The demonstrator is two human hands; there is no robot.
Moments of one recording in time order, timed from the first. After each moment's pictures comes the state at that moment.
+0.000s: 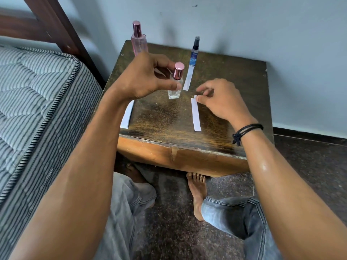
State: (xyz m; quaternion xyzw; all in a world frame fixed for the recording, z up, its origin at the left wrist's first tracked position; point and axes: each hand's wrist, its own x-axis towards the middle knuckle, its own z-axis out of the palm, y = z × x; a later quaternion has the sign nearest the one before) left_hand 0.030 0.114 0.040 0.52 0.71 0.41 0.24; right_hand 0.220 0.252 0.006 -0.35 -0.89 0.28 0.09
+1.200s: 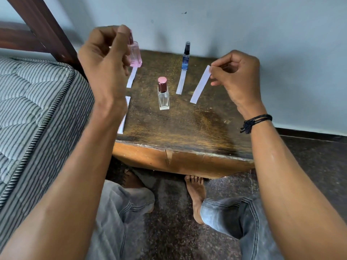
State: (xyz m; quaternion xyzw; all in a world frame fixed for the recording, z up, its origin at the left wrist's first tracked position) left_hand 0.062 0.095 0.068 0.25 0.60 0.76 0.06; right_hand 0.234 0.276 0.036 -0.30 -0.75 0.46 0.36
